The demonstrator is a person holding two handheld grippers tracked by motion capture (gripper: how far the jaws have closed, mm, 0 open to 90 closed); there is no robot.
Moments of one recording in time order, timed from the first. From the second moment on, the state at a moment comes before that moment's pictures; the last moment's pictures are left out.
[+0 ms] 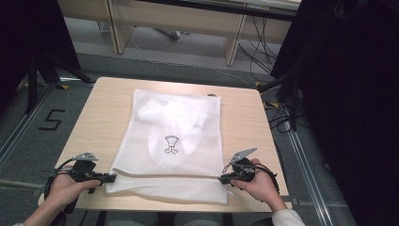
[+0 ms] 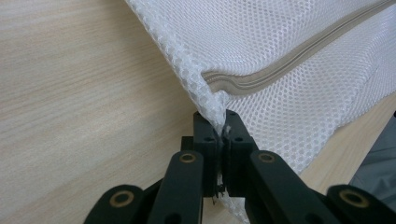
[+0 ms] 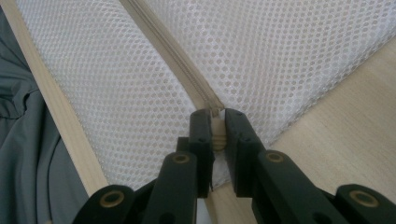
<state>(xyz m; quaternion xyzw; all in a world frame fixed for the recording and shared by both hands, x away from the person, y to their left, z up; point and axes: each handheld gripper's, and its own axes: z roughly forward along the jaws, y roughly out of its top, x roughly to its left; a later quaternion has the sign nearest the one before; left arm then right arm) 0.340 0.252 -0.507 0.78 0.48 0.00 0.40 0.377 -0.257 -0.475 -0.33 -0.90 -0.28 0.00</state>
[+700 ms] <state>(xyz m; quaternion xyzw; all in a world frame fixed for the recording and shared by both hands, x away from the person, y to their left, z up) 0.338 0.248 -0.510 0.80 0.47 0.02 0.38 0.379 -0.257 -0.478 -0.35 -0.89 -0.30 -0.02</state>
